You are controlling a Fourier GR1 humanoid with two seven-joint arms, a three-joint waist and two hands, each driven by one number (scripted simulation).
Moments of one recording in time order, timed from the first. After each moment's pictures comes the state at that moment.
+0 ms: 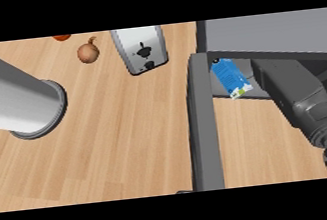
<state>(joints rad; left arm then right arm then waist) 0.26 0.22 0.52 -2.12 0.77 -0.66 0.30 -1.14 -0.24 -0.29 -0.08 0.19 -0.48 -0.65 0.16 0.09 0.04</state>
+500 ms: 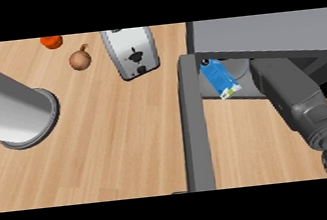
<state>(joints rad) 0.30 0.13 0.46 -2.13 0.71 -0.73 0.27 -1.13 -0.23 -0.29 -0.07 0.18 -0.38 -0.65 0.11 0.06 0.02</state>
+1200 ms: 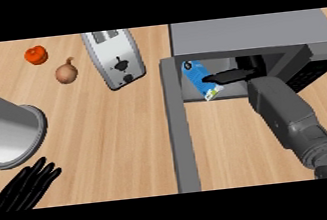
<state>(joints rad) 0.33 0.03 0.27 -2.06 0.53 -0.92 0.25 -0.98 -0.17 -0.37 -0.12 0.07 0.08 -0.76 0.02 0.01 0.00</state>
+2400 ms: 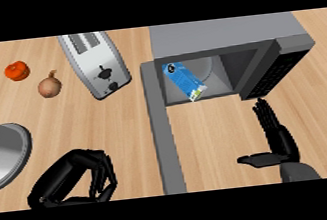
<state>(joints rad) 0.09 0.00 0.02 -1.78 -0.03 -0.78 0.00 -0.28 -0.13 -0.23 -0.52 0.07 0.22 -0.91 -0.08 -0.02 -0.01</state>
